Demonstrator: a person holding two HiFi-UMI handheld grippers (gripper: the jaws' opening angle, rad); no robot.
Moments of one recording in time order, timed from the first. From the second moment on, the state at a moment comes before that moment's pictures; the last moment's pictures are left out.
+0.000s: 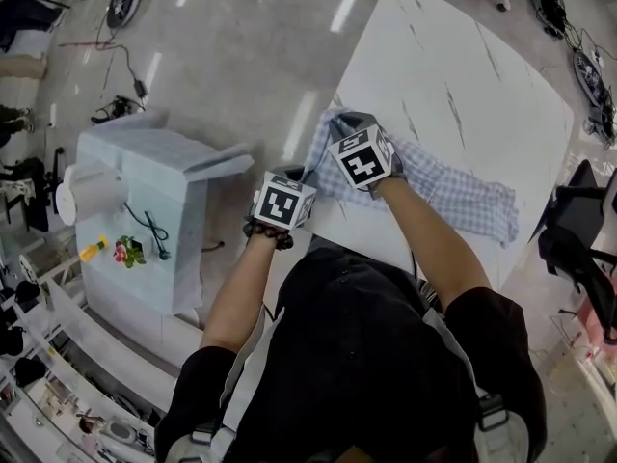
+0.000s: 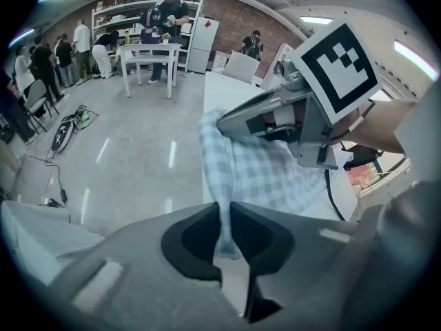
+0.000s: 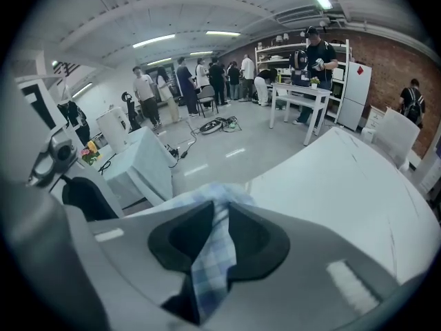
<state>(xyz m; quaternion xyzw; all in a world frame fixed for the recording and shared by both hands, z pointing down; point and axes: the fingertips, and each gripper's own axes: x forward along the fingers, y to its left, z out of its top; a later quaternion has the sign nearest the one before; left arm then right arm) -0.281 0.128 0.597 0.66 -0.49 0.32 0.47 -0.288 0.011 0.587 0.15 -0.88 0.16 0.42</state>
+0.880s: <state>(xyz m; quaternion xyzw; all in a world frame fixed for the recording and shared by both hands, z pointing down) -0.245 0.121 0.553 0.67 -0.51 0.33 0.43 -0.015 -0.064 0.560 0.34 -0.83 0.17 0.41</state>
